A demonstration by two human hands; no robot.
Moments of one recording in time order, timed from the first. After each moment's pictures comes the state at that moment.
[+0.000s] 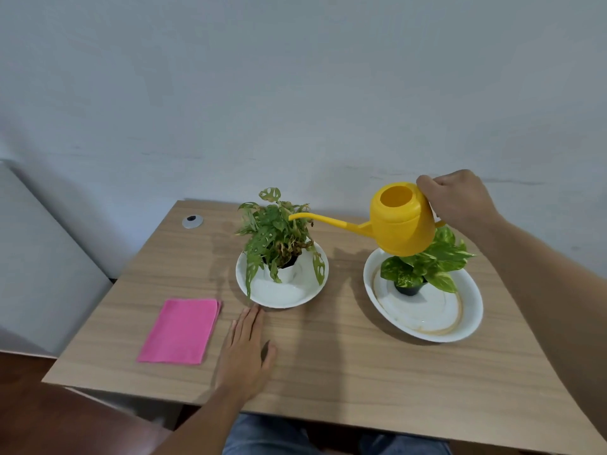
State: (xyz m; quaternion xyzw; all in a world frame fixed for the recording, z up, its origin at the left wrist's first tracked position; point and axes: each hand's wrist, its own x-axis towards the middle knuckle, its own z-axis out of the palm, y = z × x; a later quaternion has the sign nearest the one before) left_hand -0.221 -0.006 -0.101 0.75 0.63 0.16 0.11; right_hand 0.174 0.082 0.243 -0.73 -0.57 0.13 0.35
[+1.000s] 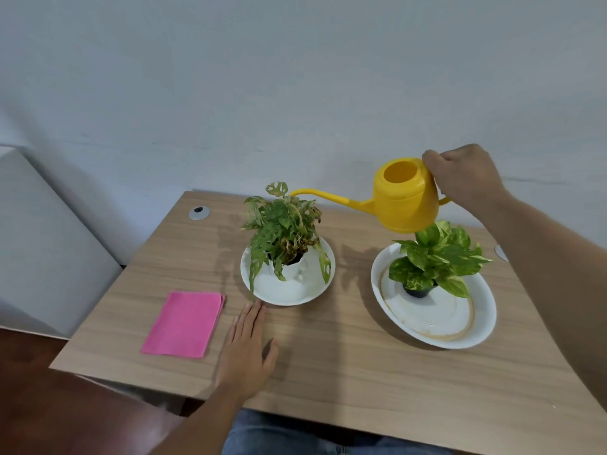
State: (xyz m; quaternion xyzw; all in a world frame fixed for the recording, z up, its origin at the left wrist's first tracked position) left_hand -0.221 -0.008 -0.099 0.75 0.64 0.13 0.10; right_hand 0.167 0.121 0.262 -0.73 -0.57 0.13 0.36
